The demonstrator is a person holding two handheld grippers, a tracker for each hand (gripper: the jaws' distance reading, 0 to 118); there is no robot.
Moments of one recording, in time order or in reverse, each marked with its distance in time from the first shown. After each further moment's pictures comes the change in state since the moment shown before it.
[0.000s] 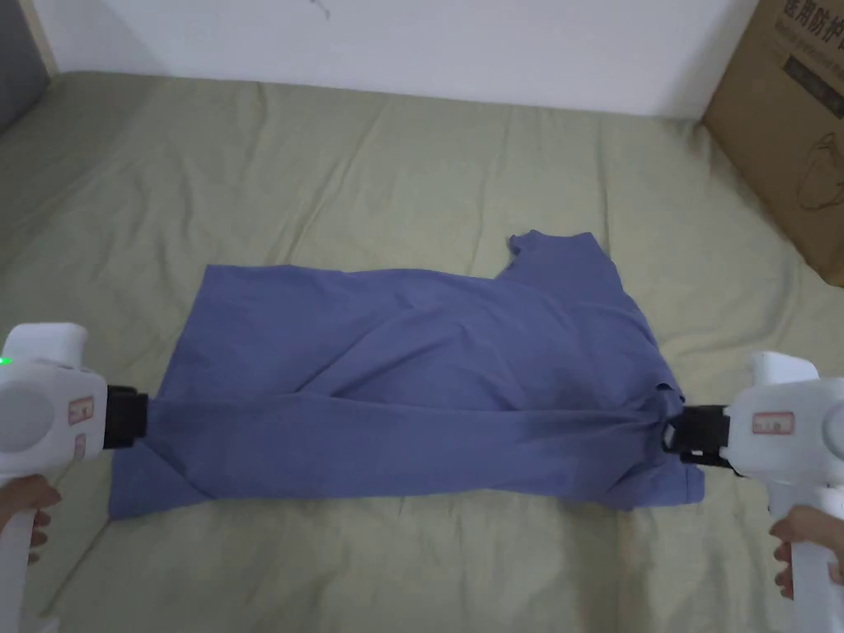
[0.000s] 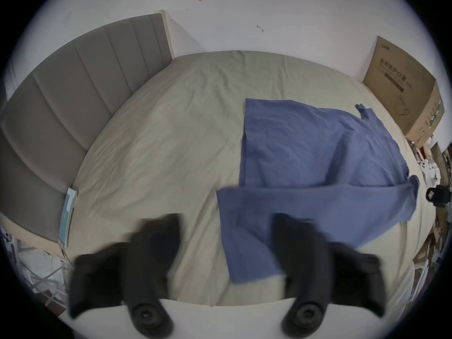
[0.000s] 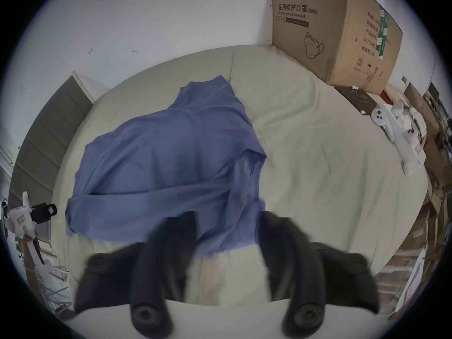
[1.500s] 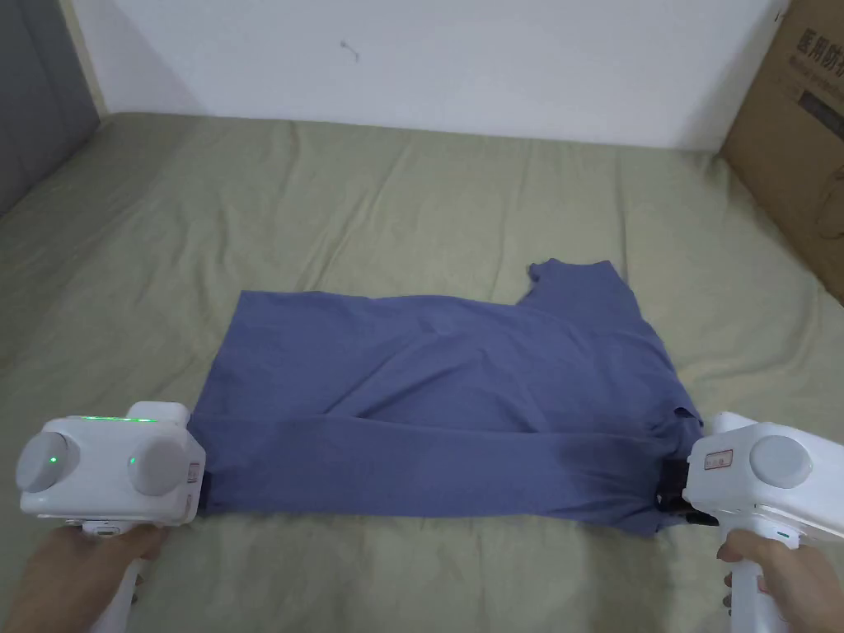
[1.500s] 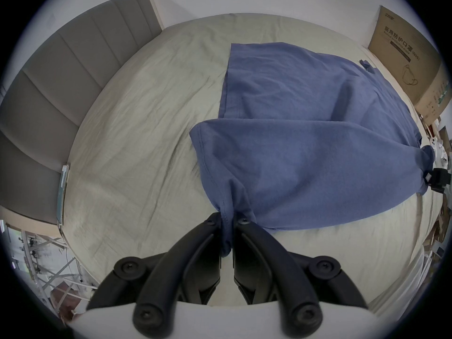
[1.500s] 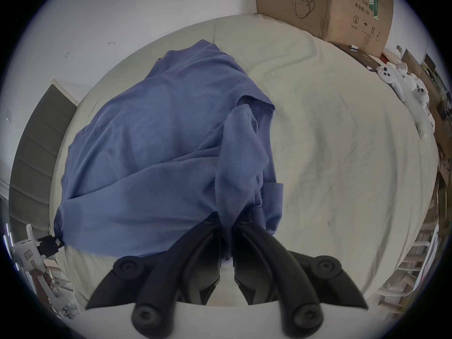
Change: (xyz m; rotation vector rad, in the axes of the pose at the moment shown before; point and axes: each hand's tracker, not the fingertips) left arm 0.034 -0.024 -0.038 -0.189 0.056 -0.067; right arm 0.003 -0.010 -0.069 -0.115 -0.020 -0.104
